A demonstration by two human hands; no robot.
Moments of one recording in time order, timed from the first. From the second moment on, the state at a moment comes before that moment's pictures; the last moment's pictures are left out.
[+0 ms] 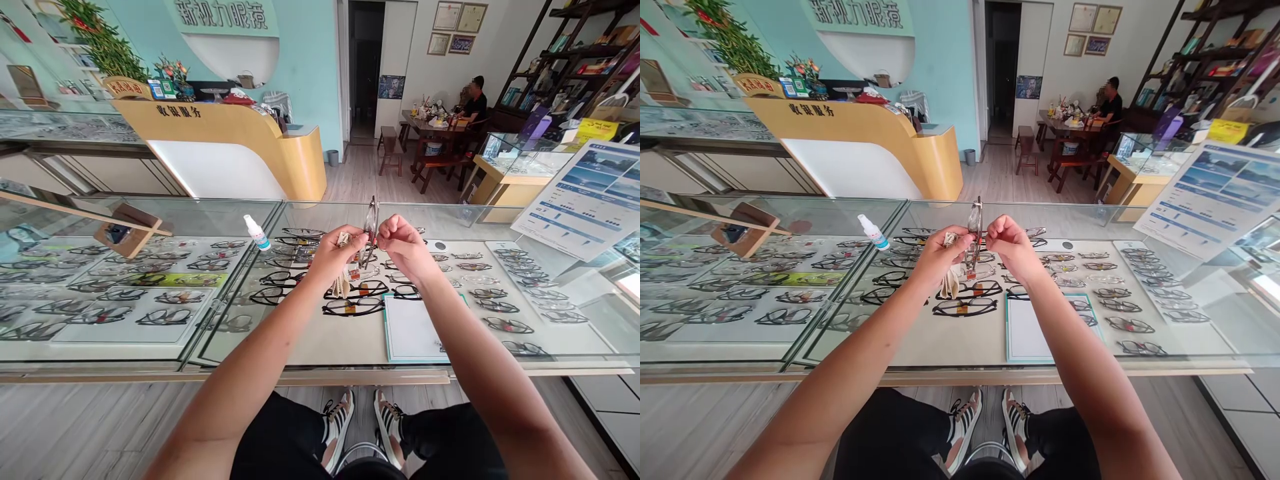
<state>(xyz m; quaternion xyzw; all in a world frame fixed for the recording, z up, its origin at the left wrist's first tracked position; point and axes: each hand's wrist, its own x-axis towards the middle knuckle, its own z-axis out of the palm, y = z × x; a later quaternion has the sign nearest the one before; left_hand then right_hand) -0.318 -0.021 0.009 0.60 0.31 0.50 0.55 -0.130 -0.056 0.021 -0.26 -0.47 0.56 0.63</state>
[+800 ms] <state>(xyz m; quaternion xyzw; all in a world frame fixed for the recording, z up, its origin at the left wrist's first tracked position) -0.320 -0.017 0.005 0.61 0.32 0.50 0.53 -0.131 -0.057 0.020 -0.27 -0.48 0.56 0.63</state>
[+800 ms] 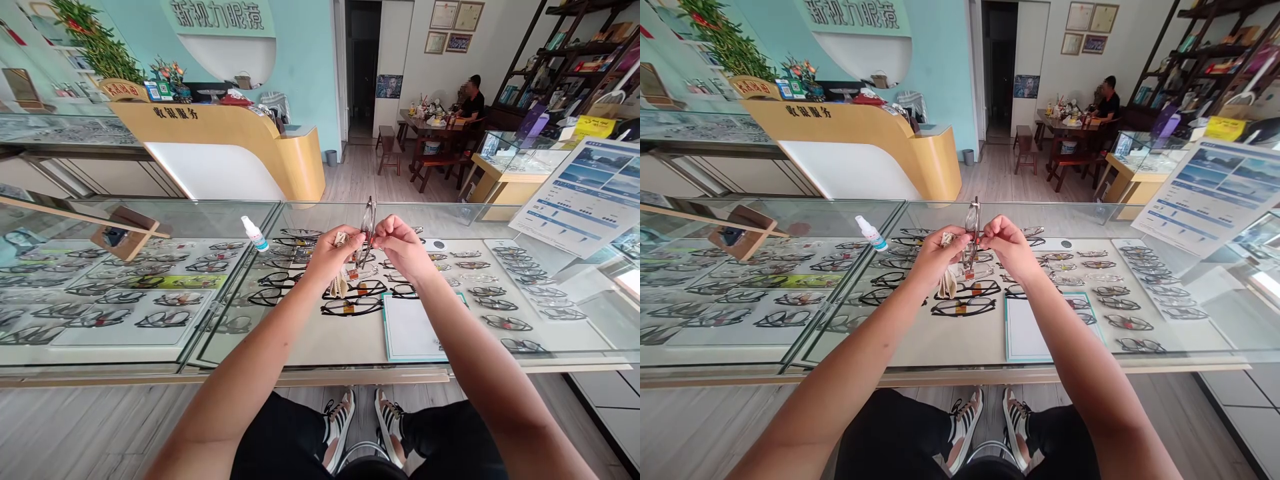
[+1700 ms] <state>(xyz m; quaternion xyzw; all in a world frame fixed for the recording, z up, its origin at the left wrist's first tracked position) -0.321 -0.015 0.004 0.60 0.33 0.50 0.53 -0.133 -0.058 0.021 -0.28 -0.48 0.54 0.63</state>
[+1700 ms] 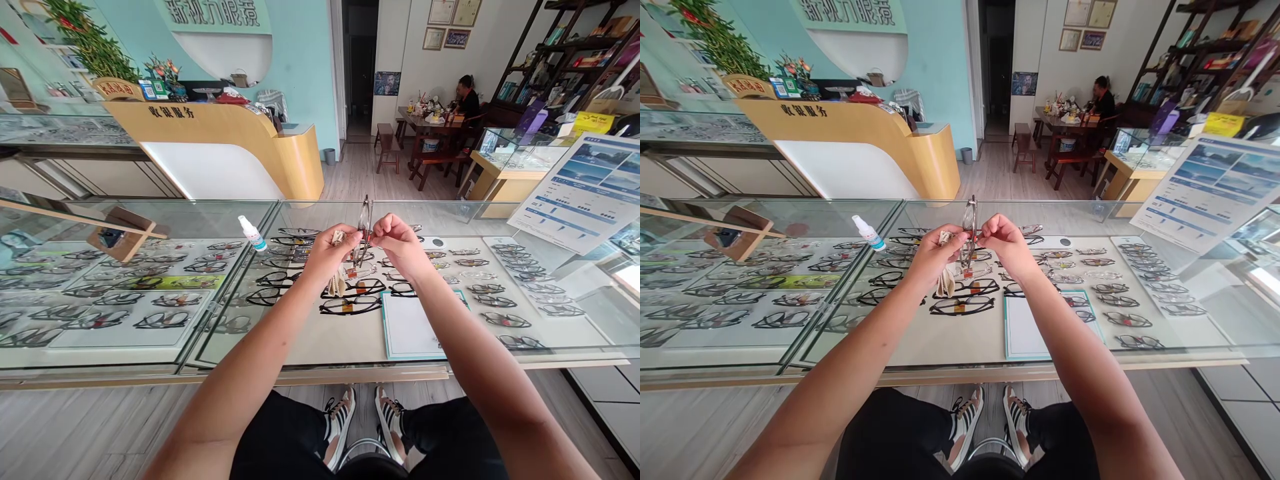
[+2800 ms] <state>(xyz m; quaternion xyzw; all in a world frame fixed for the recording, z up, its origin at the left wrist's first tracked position) -0.320 -0.017 0.002 0.62 0.33 0.49 0.52 -0.135 -0.055 0.012 -0.28 -0.56 0.50 0.60</state>
